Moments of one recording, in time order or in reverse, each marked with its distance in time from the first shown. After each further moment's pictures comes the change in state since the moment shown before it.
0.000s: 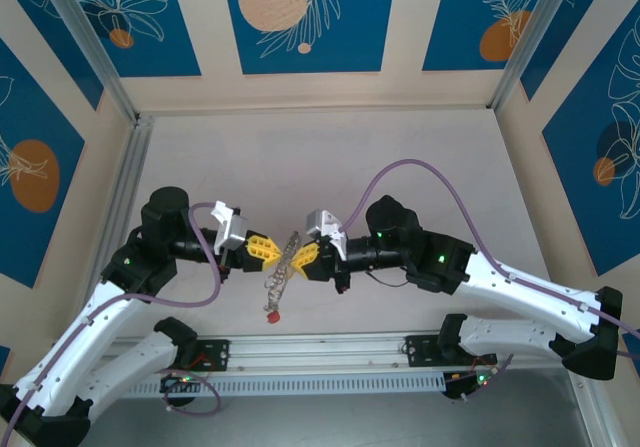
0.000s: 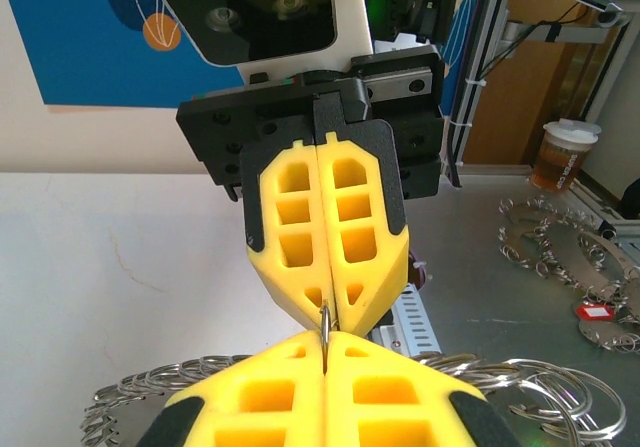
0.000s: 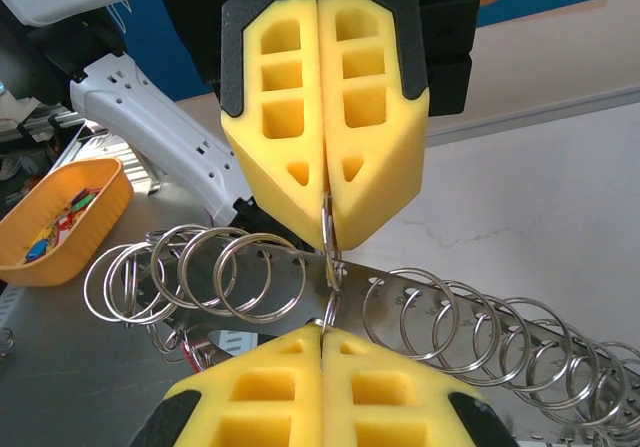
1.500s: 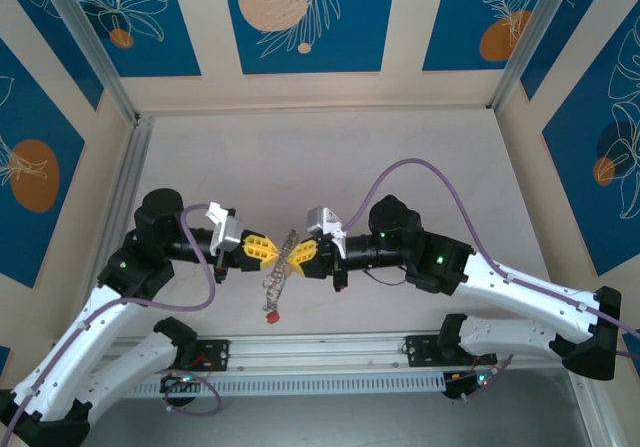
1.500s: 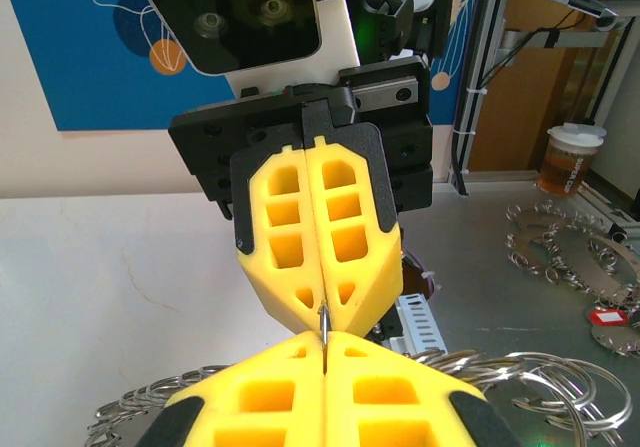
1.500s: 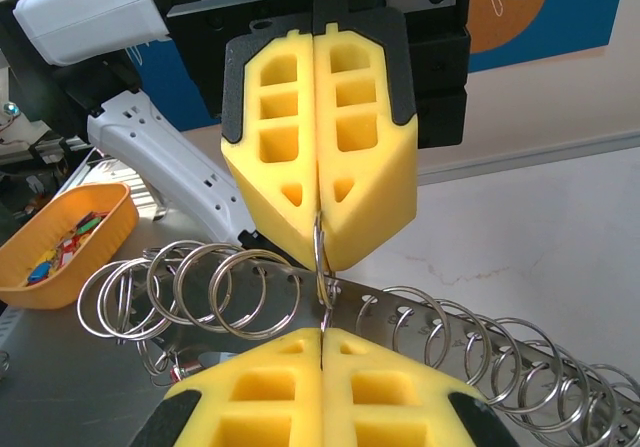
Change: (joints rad) left arm 0.002 -0.014 0.000 0.035 0.000 -0.008; right arm -0.002 -0.002 -0.020 0.102 -0.014 0.008
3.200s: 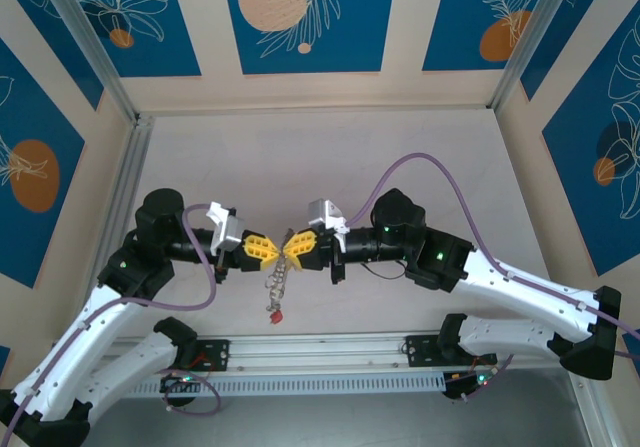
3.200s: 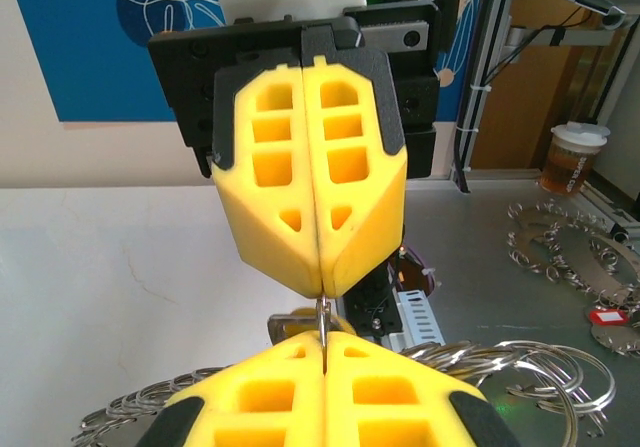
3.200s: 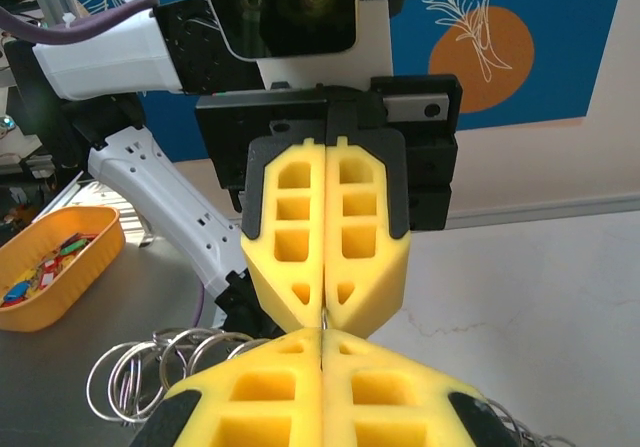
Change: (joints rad) left arm 0.000 0.001 0.000 -0.018 -0.008 0.001; right arm -0.013 0.018 0.037 0.068 -0.012 -0.051
